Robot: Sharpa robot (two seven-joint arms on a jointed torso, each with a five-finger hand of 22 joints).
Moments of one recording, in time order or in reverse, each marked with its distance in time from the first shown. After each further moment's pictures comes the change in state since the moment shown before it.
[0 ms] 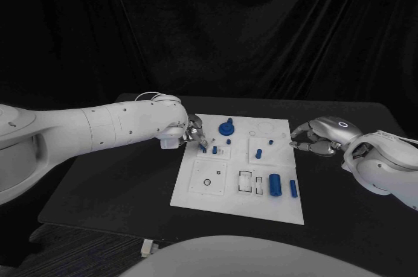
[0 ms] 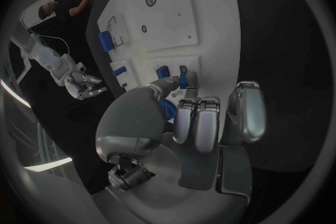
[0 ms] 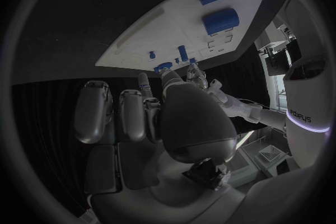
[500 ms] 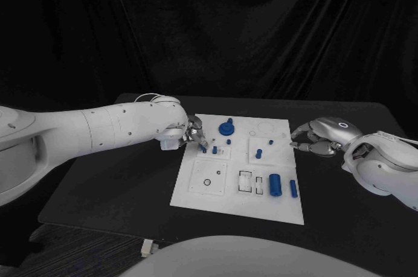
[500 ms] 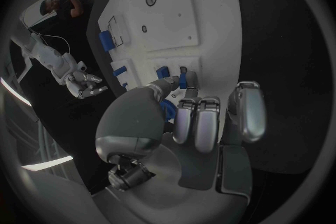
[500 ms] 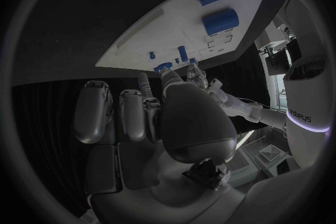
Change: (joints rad) left arm -0.011 -0.006 0.006 0.005 0.000 -0.012 0.010; left_hand 0.000 0.000 0.000 0.000 0.000 -0.002 -0.002 0.000 0.002 0.000 0.000 0.000 0.000 0.000 0.000 0.000 0.000 0.000 0.000 0.000 0.000 0.000; right arm -0.003 -0.001 0.000 0.000 0.003 -0.001 0.000; right_hand 0.004 -0.004 0.004 -0.004 0.000 0.000 0.000 0.000 0.000 0.000 0.000 0.000 0.000 0.000 0.000 0.000 -0.001 0.000 0.000 0.000 0.000 0.000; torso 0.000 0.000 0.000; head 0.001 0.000
